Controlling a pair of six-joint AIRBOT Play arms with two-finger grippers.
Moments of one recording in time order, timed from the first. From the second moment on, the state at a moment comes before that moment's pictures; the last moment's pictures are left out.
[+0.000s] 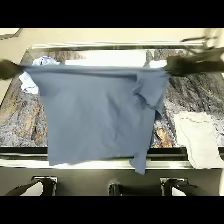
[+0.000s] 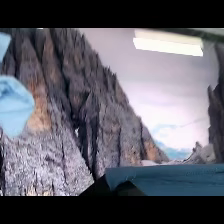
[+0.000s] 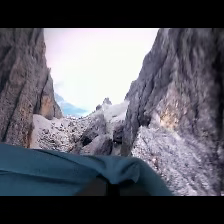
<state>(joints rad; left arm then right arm) 0.28 -1.22 1.50 1.08 -1.12 -1.35 0.04 -1.35 1.72 -1.32 1.25 1.63</state>
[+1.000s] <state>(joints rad) 0.42 -1.53 1.16 1.15 -1.44 -1.35 -0.16 -1.58 1.54 -1.19 1.47 1.61</state>
